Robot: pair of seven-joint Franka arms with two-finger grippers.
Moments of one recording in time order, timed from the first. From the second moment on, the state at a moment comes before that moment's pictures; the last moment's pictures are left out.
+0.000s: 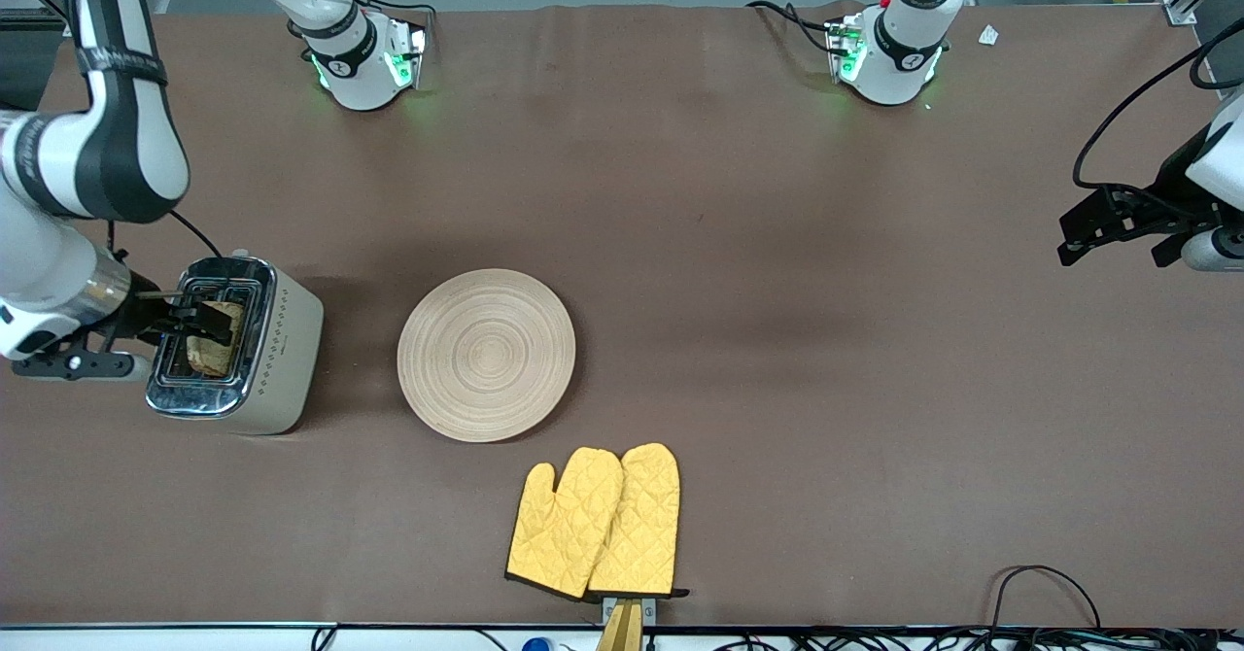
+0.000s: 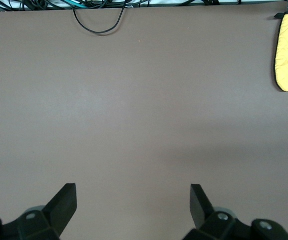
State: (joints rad) left arm -0.08 0.08 -0.01 -1.48 0.01 1.68 -0.04; right arm 0.00 0.24 -0.07 -1.81 -0.02 2.08 -0.07
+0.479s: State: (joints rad) left arm -0.08 0.08 -0.01 -1.48 0.01 1.68 -0.04; right arm -0.05 0.26 -0.07 -1.83 -0.02 2.08 -0.17
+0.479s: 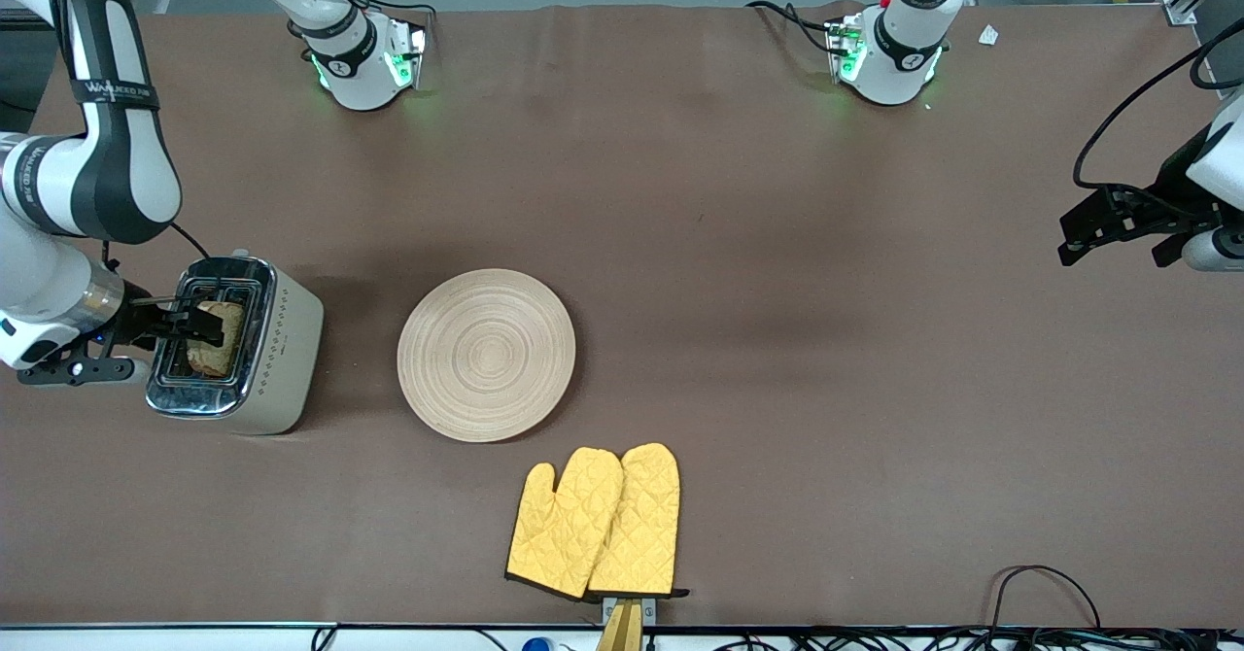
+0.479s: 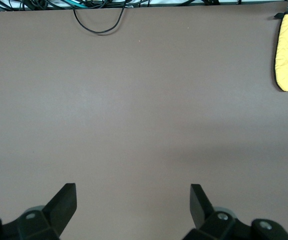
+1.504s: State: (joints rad) left arm -0.08 0.08 -0.01 -1.48 0.01 1.68 -0.04; right arm -0.05 0.24 -0.06 -1.83 -0.01 2.00 -0.20
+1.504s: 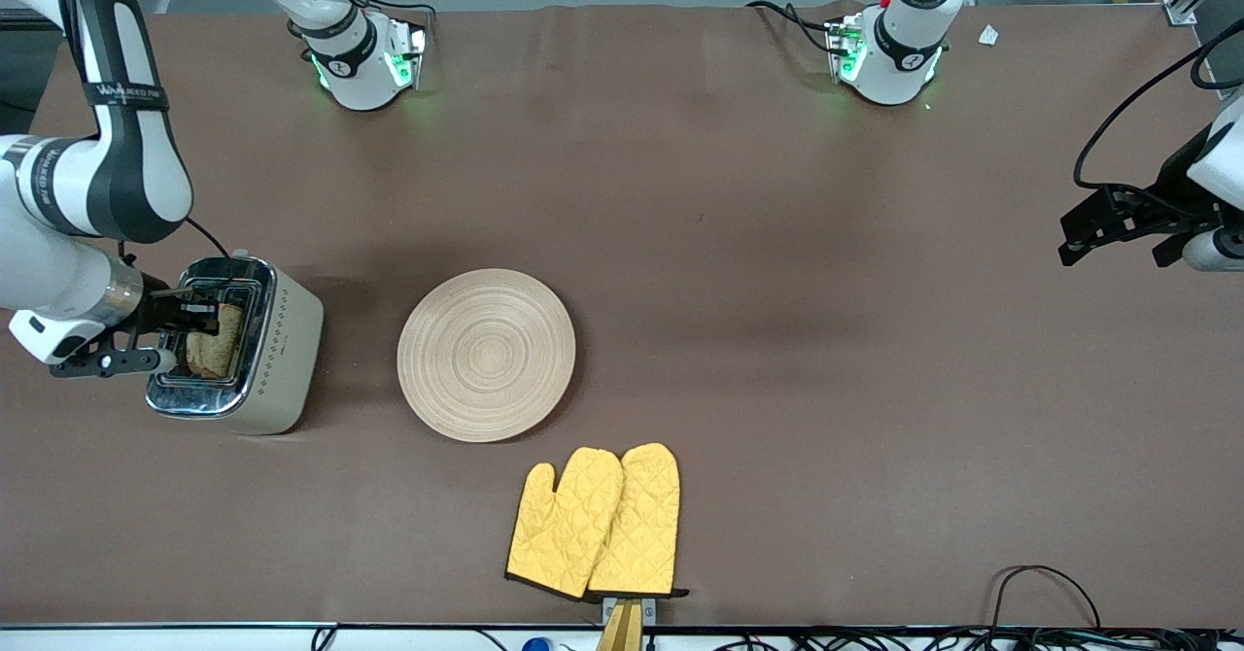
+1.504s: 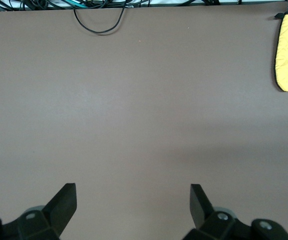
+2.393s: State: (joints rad) left arm -0.07 0.08 -0.01 -1.48 0.01 1.68 -0.04; right arm 0.16 0.17 -0.04 -1.48 0.14 1.60 0.01
